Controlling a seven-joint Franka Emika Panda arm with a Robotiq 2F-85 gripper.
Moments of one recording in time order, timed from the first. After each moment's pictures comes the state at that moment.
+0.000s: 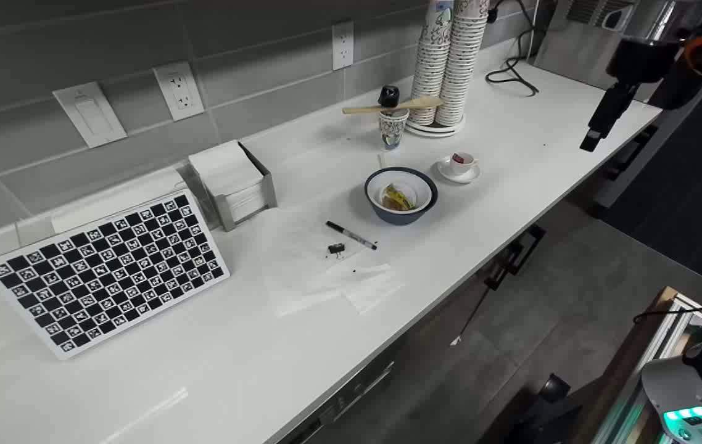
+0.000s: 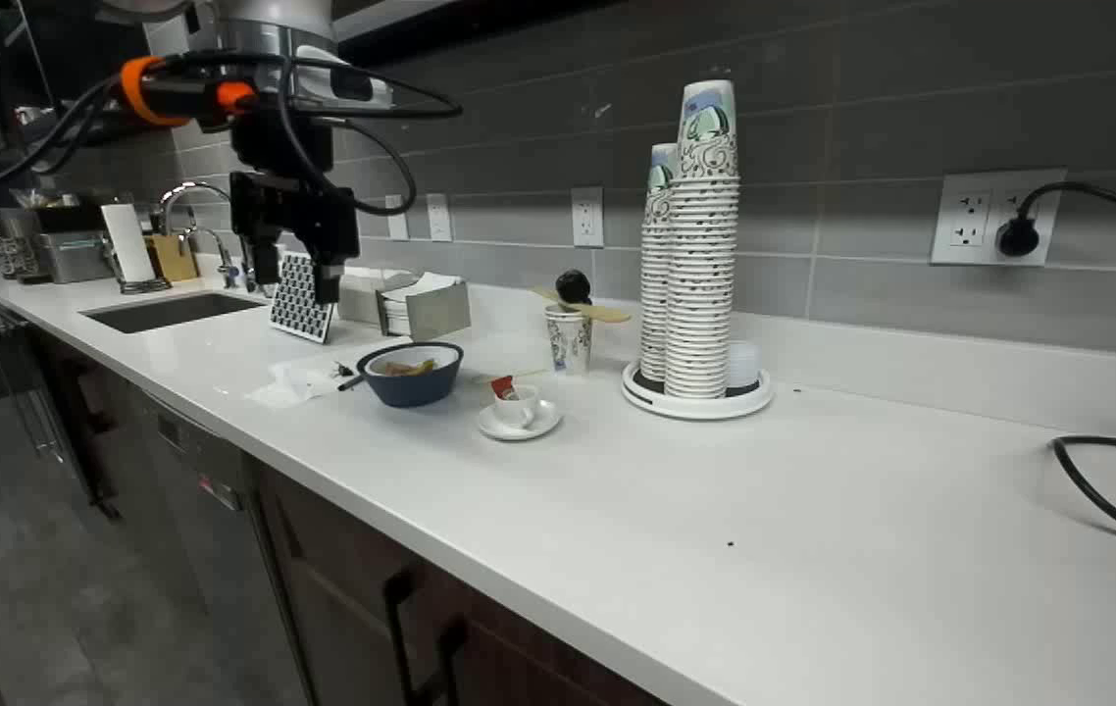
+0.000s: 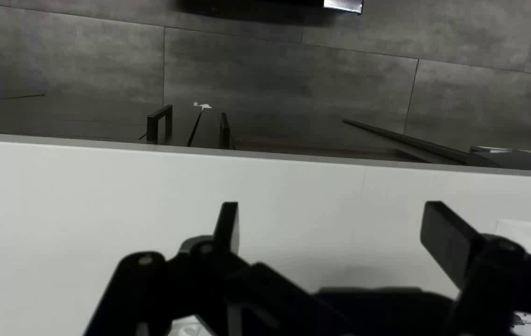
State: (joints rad) arm -0.04 -0.46 -0.21 -2.38 0.00 1.83 -0.30
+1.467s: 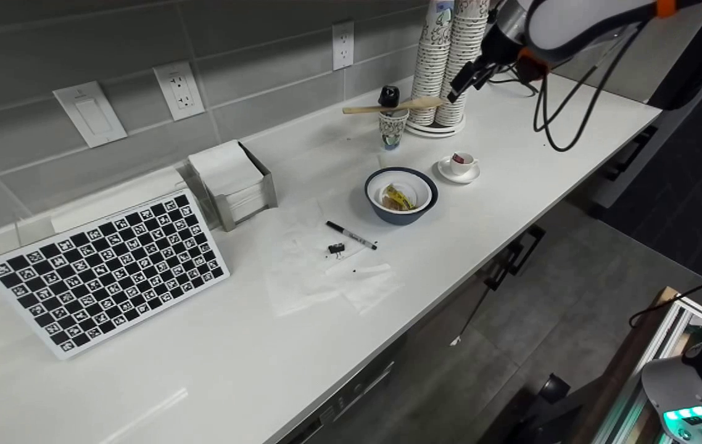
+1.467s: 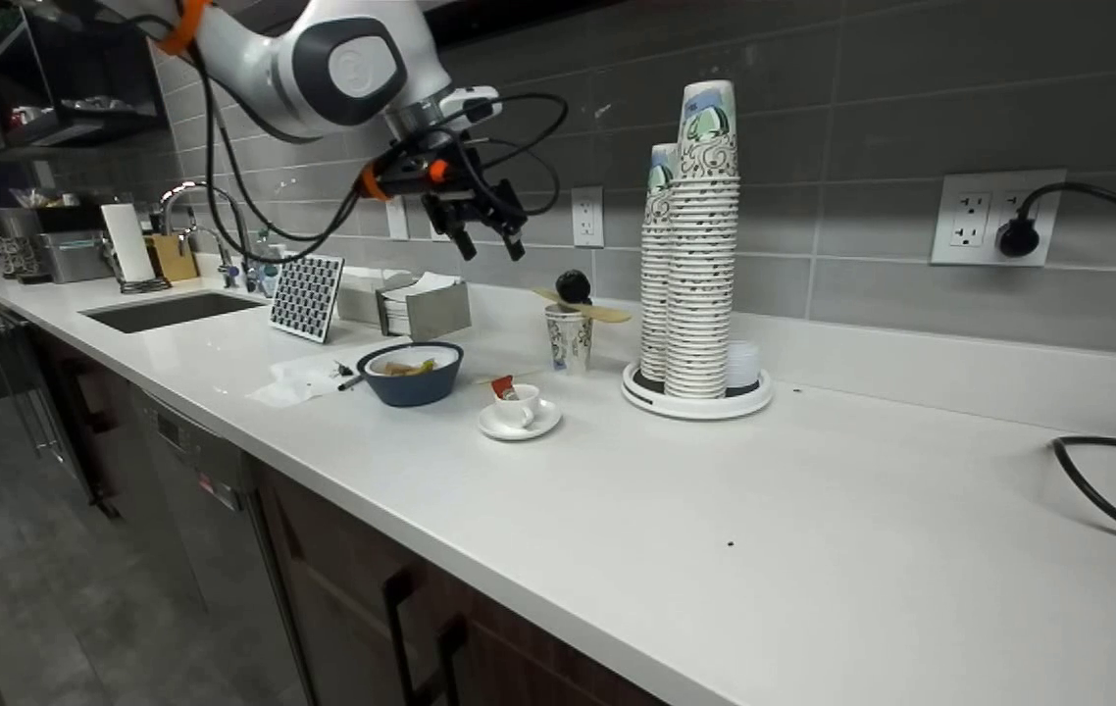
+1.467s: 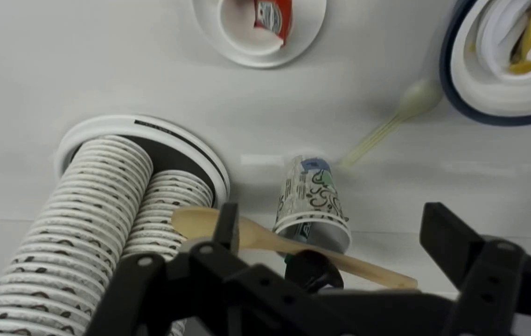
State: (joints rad) arm -0.03 0.05 -0.08 -2.06 -0.02 2.58 -0.10
